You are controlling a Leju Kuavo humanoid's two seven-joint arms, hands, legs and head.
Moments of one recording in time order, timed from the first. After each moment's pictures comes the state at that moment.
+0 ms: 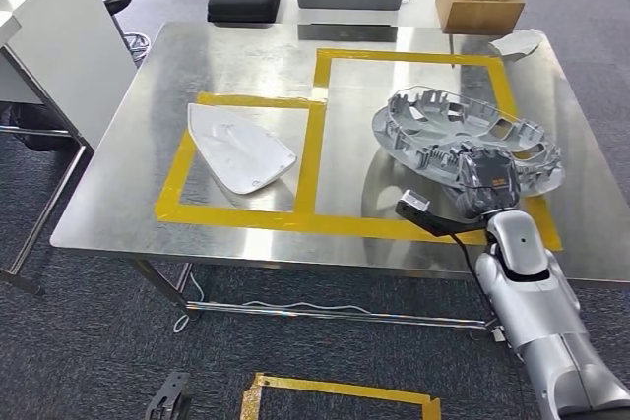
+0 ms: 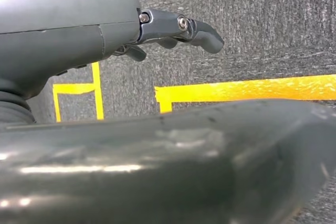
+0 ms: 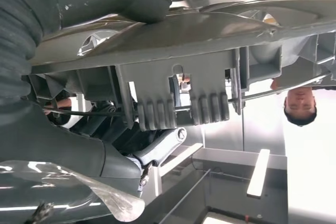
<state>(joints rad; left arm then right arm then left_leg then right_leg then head) -0.16 -0.08 0.30 -0.26 -0.51 0.03 0.17 -0.54 -0.12 0.42 -0.87 1.25 -0.45 -0.25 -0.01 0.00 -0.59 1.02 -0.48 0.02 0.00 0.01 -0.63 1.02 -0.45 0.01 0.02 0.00</state>
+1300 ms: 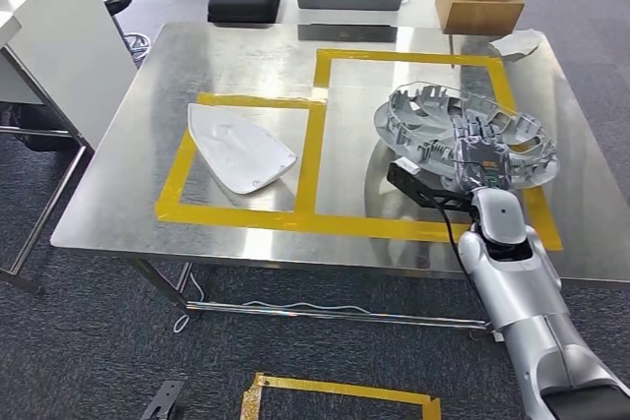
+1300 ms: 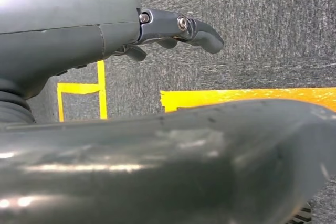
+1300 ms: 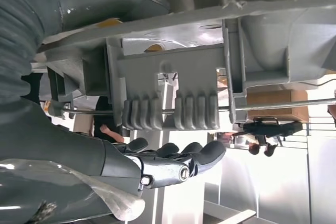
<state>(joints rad) -0.13 -0.08 0.35 -0.26 -0.55 0.06 0.15 -0.61 -0.04 0.43 -0.88 1.28 -0.11 0.05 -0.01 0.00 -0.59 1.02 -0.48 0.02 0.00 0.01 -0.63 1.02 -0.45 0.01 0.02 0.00</state>
